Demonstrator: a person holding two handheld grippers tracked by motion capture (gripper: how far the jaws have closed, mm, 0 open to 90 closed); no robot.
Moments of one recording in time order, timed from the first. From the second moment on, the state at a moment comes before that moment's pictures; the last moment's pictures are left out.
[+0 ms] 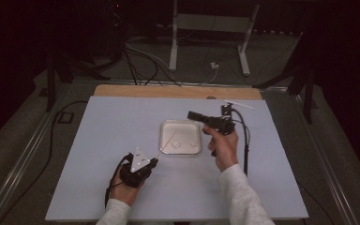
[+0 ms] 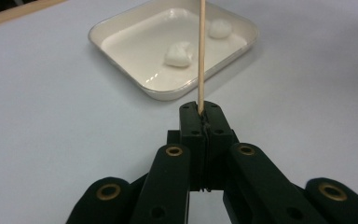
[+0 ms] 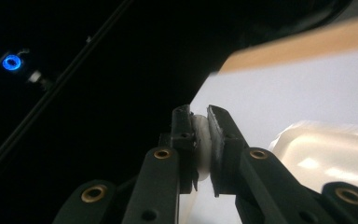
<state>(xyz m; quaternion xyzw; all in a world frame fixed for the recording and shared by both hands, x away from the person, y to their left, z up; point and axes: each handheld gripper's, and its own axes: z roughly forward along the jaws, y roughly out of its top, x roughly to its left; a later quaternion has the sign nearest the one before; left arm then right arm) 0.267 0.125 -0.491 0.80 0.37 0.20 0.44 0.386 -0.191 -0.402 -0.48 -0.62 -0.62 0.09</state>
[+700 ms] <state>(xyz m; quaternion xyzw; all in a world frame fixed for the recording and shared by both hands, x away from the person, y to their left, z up) 0.269 0.119 -0.482 0.78 0.38 0.19 0.45 0.396 -0.175 -0.419 -0.48 -0.69 -0.55 0.03</state>
